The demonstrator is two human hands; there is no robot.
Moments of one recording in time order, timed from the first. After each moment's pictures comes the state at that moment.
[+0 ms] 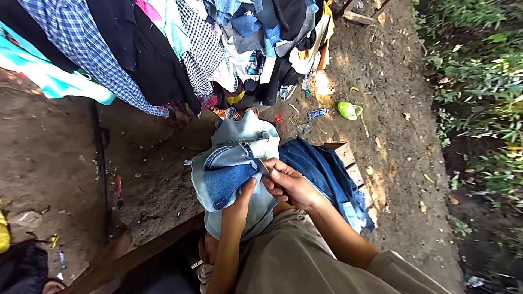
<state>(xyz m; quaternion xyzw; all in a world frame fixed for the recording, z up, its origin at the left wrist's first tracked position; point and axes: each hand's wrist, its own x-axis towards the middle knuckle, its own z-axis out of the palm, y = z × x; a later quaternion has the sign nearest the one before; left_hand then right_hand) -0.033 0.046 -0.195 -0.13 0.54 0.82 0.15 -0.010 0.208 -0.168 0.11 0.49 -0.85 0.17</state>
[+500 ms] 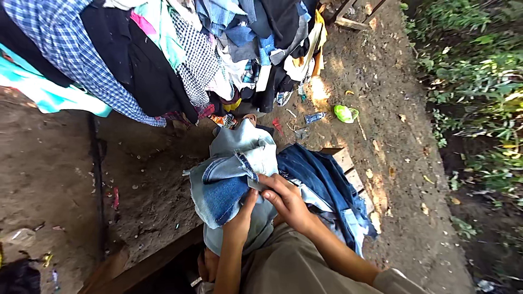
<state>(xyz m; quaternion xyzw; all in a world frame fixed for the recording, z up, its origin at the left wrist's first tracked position) -0.028 0.050 -0.198 -0.09 0.54 0.83 0.11 0.008 0.194 -0.196 -0.01 0.87 -0.47 -0.13</state>
